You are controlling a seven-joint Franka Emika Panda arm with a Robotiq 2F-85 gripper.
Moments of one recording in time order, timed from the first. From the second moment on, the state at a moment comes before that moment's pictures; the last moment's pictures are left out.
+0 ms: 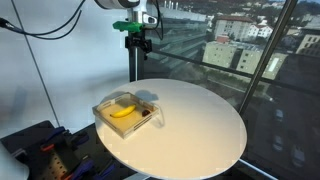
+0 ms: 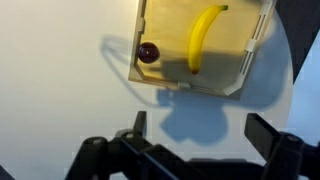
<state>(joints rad) 0.03 0.12 0.02 -1.91 -0.02 2.06 -0.10</state>
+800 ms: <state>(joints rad) 0.04 0.07 0.03 -2.00 -0.01 2.15 -0.10</state>
